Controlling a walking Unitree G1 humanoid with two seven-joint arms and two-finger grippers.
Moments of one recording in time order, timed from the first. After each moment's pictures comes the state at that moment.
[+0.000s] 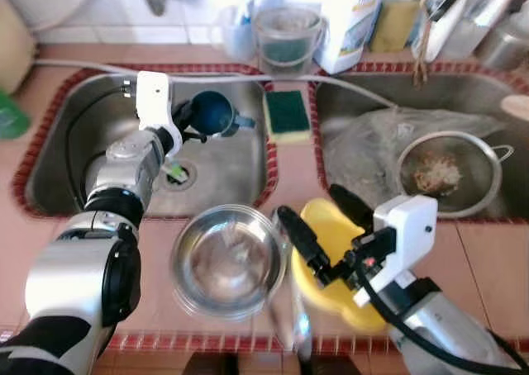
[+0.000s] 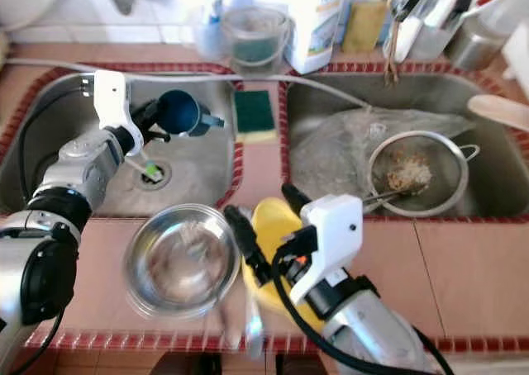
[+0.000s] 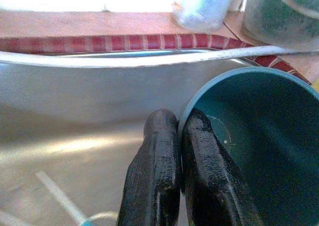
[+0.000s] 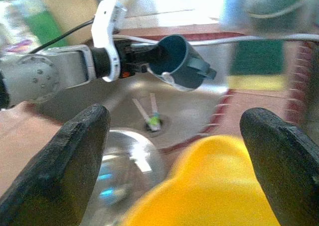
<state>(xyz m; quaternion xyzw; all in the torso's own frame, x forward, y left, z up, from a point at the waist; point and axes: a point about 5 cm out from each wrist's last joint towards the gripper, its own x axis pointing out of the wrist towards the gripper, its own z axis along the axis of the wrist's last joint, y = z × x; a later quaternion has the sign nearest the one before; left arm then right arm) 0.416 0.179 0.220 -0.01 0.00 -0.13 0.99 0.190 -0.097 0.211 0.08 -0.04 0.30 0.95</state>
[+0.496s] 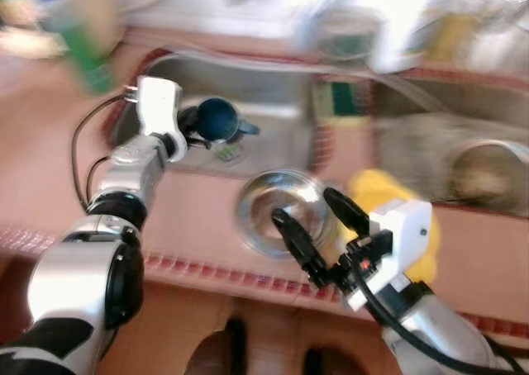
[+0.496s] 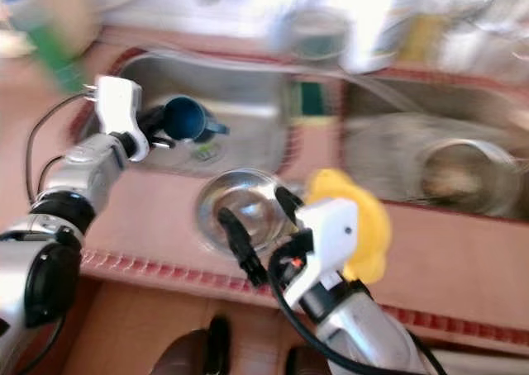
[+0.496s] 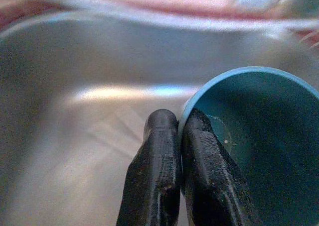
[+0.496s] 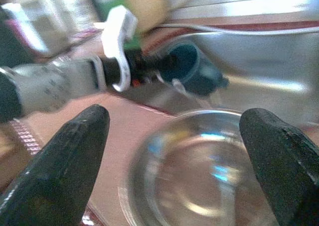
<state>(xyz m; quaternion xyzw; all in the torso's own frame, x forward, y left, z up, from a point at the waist) 0.413 0.184 0.210 -0.01 0.02 -0.14 0.99 0.190 -0.093 0.214 0.08 -0.05 0.31 0.95</state>
